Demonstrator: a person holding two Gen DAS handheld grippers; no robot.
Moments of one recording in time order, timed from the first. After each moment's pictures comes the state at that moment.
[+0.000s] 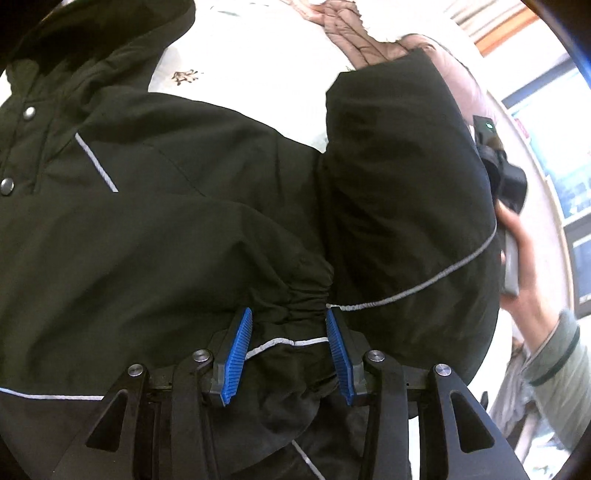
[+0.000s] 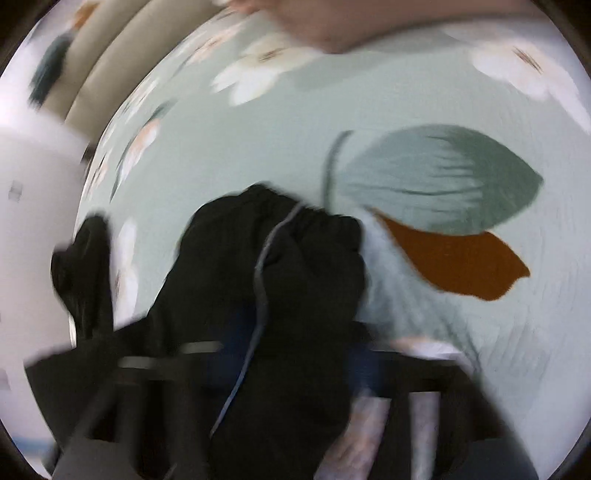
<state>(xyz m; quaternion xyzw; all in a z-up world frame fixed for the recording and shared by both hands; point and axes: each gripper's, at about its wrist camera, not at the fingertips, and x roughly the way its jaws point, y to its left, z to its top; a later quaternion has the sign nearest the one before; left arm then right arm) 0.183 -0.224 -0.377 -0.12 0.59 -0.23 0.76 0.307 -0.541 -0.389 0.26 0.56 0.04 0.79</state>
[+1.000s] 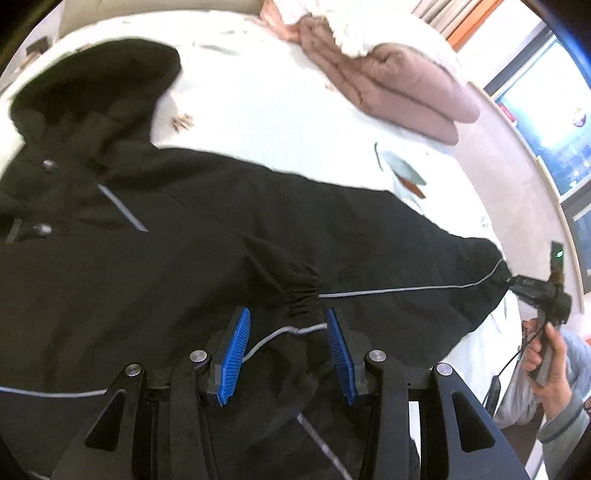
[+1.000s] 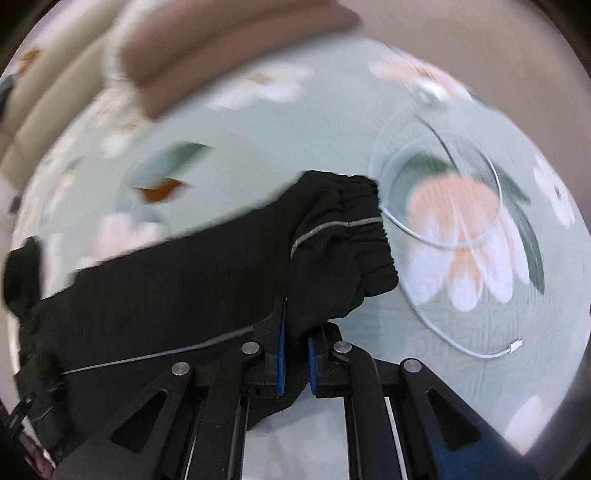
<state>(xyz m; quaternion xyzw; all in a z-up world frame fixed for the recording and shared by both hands) 0.168 -0.204 -0.321 -0.07 0.55 -0.24 0.80 0.065 -0.630 -0.313 0.23 0.50 -0.18 0.82</state>
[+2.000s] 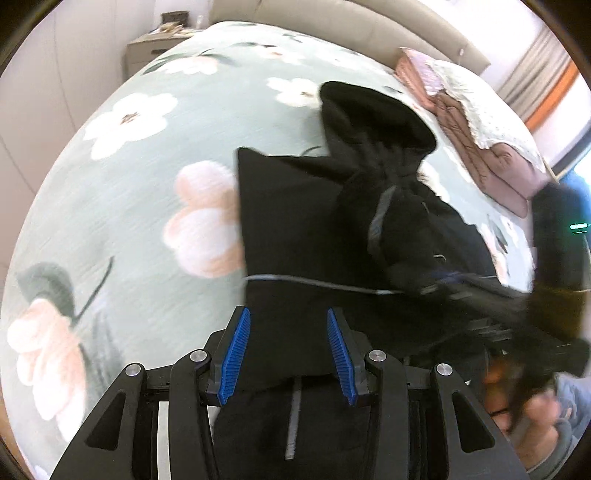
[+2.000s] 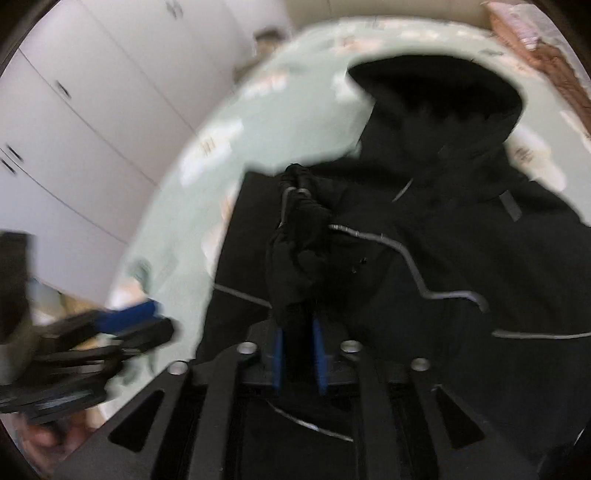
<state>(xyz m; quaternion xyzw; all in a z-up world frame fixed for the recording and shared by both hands) 0.080 0.169 -0.298 -0.13 0.54 -0.07 0.83 0.167 0.030 -0.337 0.06 0.57 0.23 0.79</state>
